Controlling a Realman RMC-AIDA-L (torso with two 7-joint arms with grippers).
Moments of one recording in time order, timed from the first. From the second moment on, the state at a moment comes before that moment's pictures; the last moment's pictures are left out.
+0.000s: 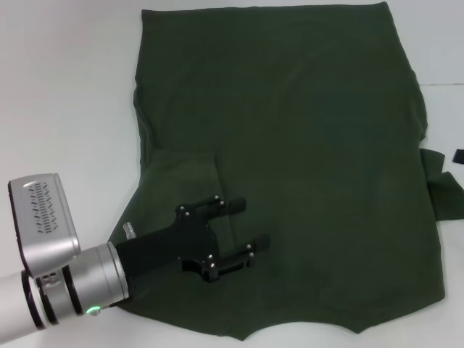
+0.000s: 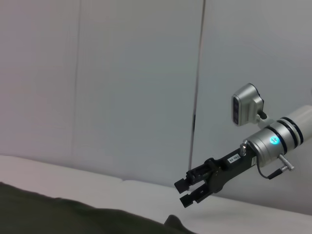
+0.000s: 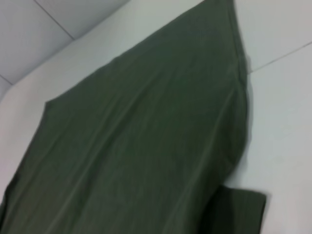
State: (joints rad) left arm -0.52 -2.17 0.92 0.29 1.58 1.44 -0.81; right arm 0.47 1.88 -0.56 -0.57 -2.08 -1.14 2.14
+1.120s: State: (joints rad) left arm -0.54 -2.17 0.91 0.29 1.57 1.41 -0.82; right arm 0.51 1.96 -0.55 -0.56 -2.16 -1.03 2.10
